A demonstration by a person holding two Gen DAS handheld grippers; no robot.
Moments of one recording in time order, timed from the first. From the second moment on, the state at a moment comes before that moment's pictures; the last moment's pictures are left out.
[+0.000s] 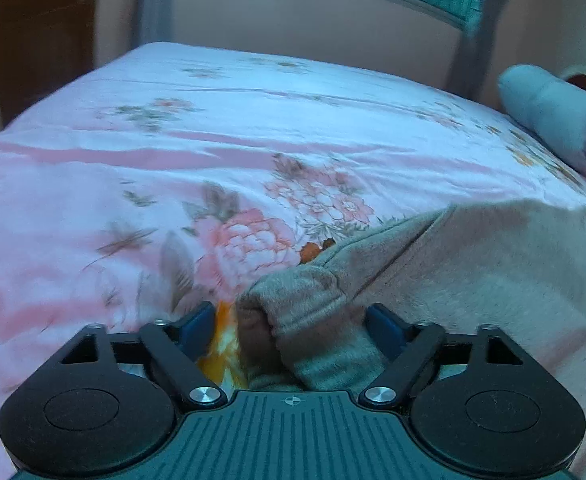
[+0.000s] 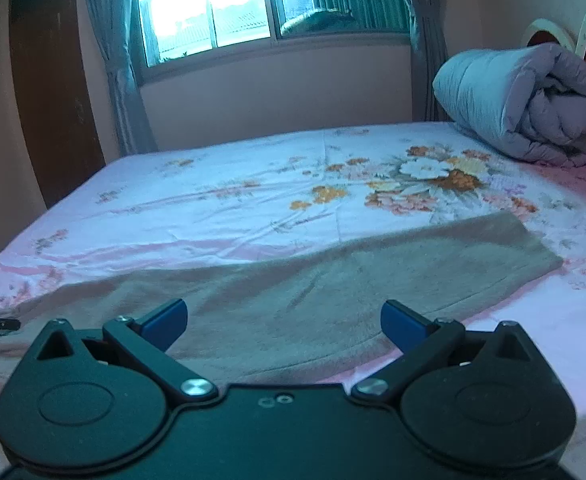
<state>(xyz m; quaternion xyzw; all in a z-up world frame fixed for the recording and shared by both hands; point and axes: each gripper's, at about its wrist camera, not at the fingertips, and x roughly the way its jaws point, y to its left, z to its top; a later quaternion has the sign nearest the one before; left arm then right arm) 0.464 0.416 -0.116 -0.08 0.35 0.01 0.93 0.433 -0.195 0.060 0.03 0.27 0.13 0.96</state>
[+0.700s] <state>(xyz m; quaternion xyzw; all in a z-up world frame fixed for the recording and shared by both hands) 0.433 0.407 -0.056 -0.09 0.27 -0.01 0.96 0.555 -0.128 0.034 -0.08 0.31 0.25 0.91</state>
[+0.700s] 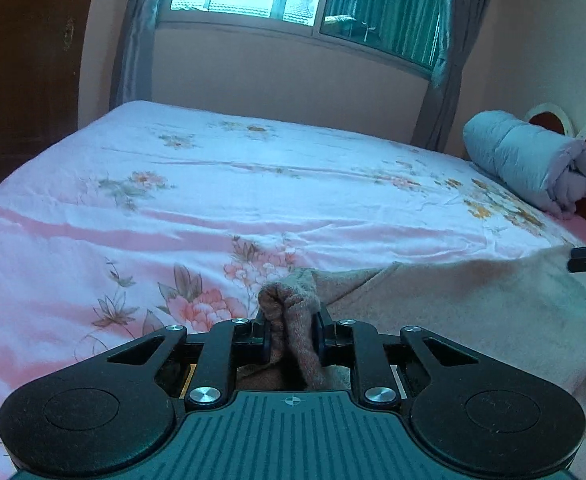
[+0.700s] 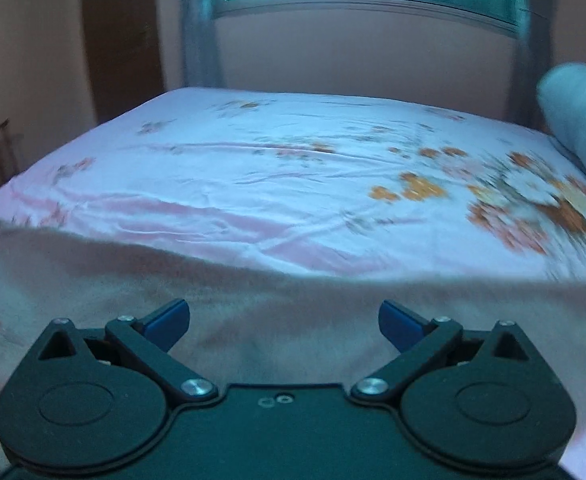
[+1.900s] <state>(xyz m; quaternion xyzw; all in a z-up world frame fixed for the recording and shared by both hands) 0.411 0.401 -0.013 -0.03 0.22 -0.05 0.97 0.584 -0.116 0.079 -0.23 0.34 0.41 0.82</state>
